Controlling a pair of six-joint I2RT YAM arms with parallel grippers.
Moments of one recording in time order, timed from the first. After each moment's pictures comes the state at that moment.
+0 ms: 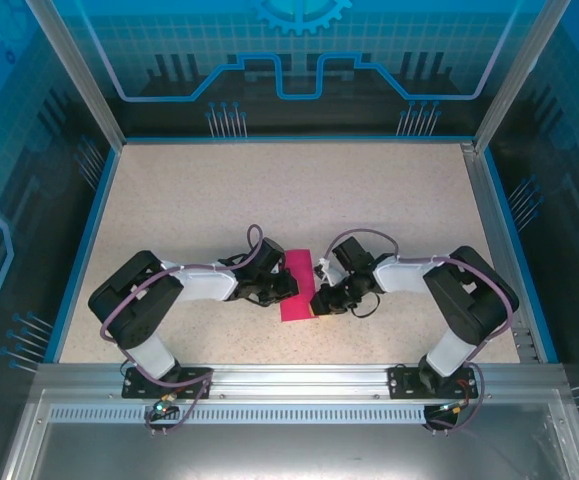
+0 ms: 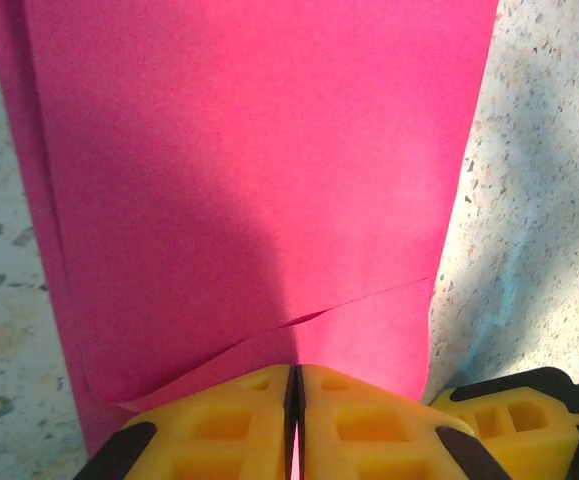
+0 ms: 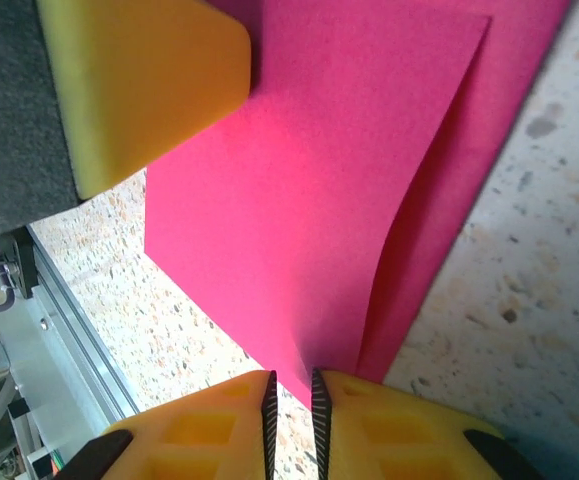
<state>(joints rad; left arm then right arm) -0.70 1.67 0.71 -0.02 0.30 -1.03 0.61 1.66 0.68 -0.27 -0.69 0.40</state>
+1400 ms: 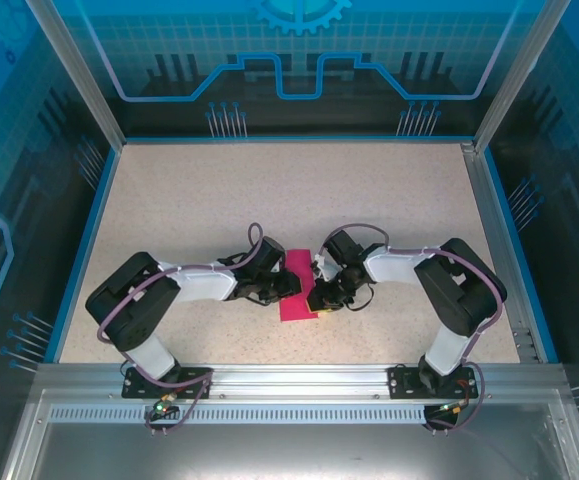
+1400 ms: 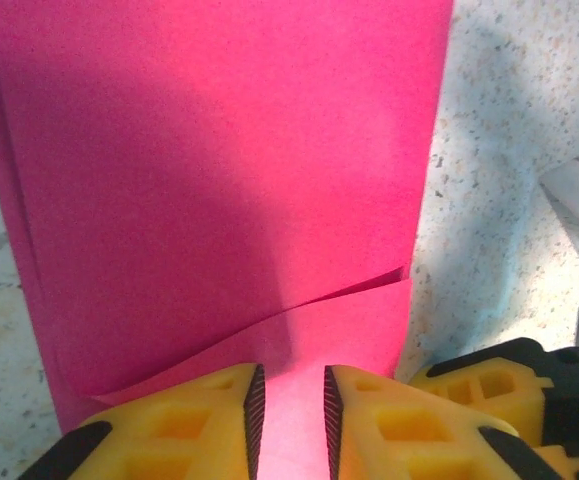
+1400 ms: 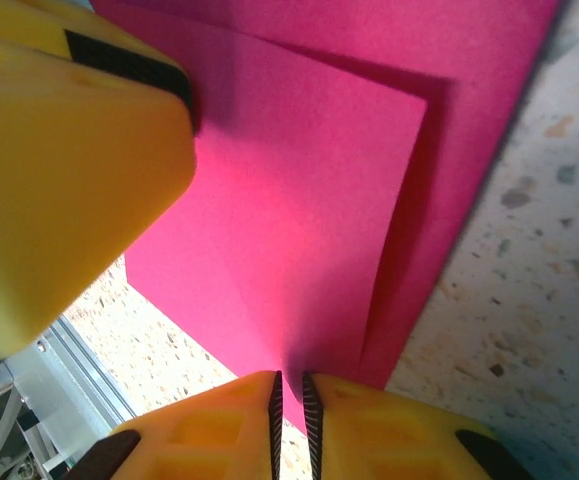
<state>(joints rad) -0.71 1.64 0.72 -0.03 0.30 -1.00 0.63 1.74 0.81 -0.40 -0.65 0.44</state>
